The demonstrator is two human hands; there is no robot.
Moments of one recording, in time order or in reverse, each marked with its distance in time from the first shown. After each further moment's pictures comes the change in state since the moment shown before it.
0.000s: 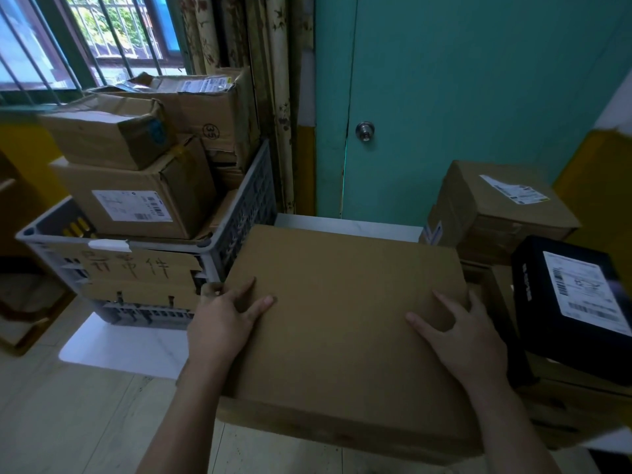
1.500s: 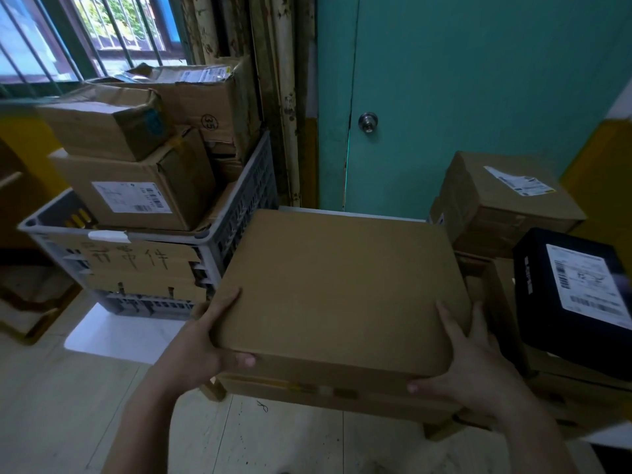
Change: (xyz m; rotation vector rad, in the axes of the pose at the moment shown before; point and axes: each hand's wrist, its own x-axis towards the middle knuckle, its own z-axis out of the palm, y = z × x) left_hand -0.023 -0.054 -0.015 -0.269 -0.371 0.149; right_hand -0.022 0.015 -0.021 -0.147 -0.511 -0.012
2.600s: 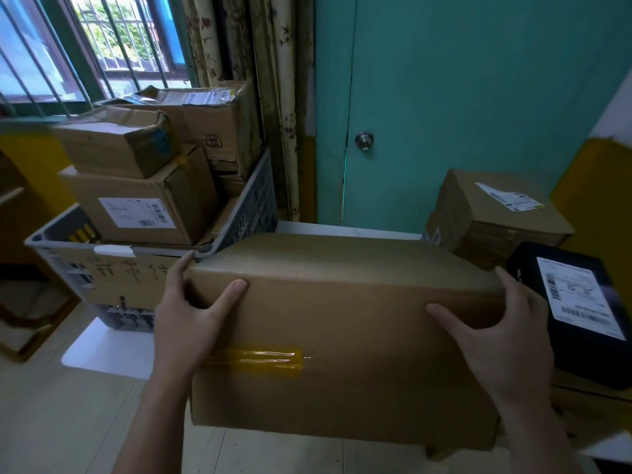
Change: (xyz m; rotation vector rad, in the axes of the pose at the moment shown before) left_hand -0.009 0.068 -0.011 -0.251 0.665 0.098; right_hand -0.024 -0.025 -0.024 0.424 0.824 -0.102
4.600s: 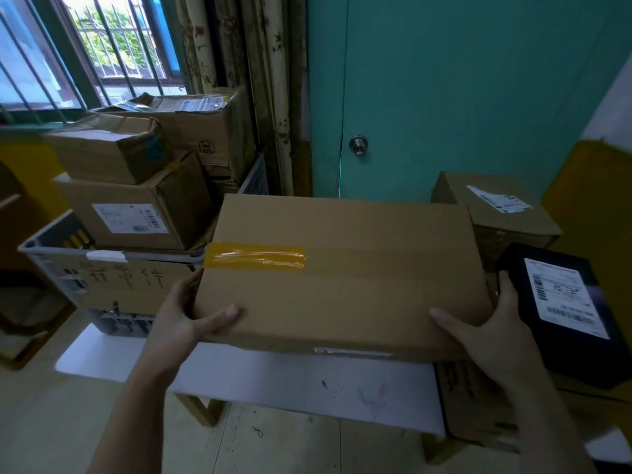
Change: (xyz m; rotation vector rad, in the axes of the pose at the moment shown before) left_hand 0.009 -0.003 -0.005 -0.315 -0.342 -0.205; right_hand 0.020 0.012 -0.017 0.178 -0.297 0.145
